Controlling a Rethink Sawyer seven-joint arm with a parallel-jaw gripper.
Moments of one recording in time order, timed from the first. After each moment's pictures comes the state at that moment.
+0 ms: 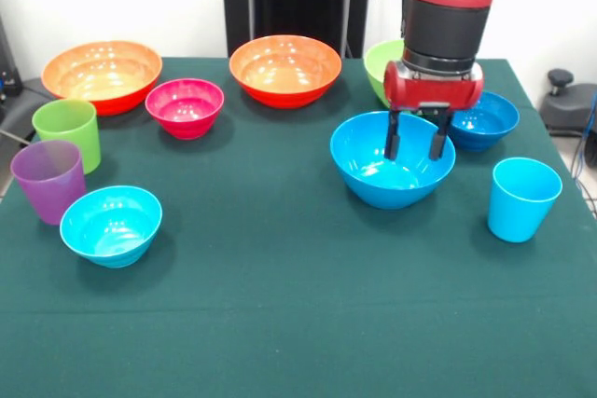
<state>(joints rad) -0.01 -0.55 -0.05 1.72 -0.07 0.22 1.69</state>
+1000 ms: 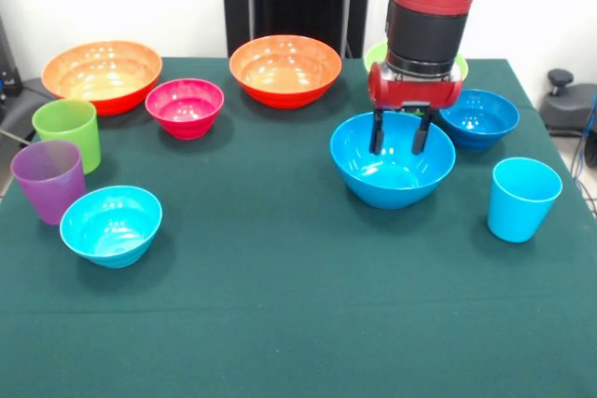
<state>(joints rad) -0.03 -0.52 -0.04 1.76 -0.11 0.19 1.69</state>
